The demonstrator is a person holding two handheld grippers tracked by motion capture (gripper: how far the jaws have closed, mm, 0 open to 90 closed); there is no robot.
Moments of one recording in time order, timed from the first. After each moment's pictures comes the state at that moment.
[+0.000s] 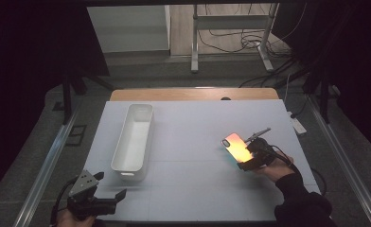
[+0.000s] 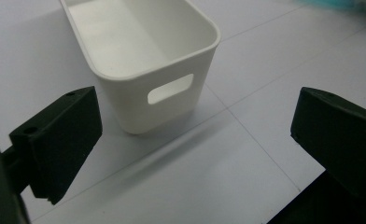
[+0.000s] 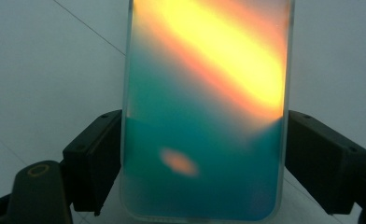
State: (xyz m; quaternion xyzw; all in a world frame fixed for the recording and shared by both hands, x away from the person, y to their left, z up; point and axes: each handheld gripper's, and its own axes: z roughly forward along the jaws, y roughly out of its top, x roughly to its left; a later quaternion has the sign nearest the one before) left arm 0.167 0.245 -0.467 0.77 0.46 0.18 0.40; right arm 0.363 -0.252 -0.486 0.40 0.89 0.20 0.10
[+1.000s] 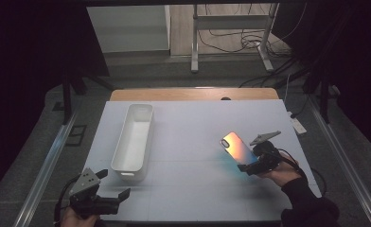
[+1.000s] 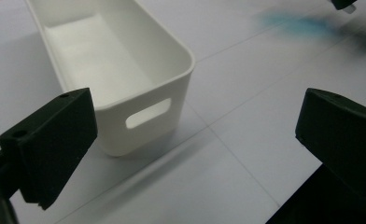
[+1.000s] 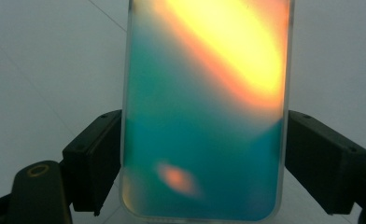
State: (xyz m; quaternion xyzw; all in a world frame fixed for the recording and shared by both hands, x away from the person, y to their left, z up) left arm 0.169 0.236 -0.458 0.77 0.44 0.17 0.43; right arm 0.342 -0.261 -0.469 0.35 0.89 0.28 0.09
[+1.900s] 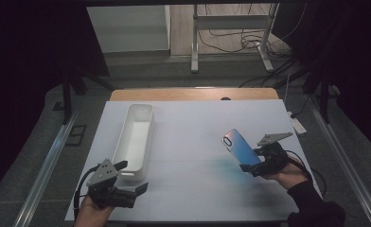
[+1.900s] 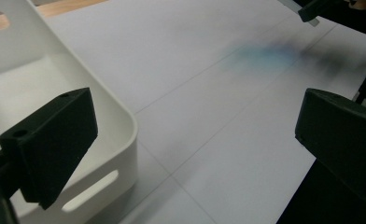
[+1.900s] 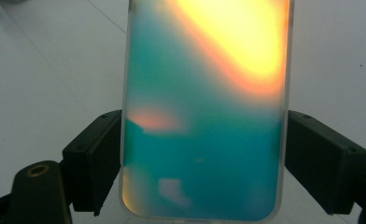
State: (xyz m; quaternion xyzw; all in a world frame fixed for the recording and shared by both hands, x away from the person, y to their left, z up) left arm 0.195 0.196 -0.445 0.78 0.38 0.15 0.47; right arm 0.328 -0.272 -0.450 0.34 0.88 0.34 0.08
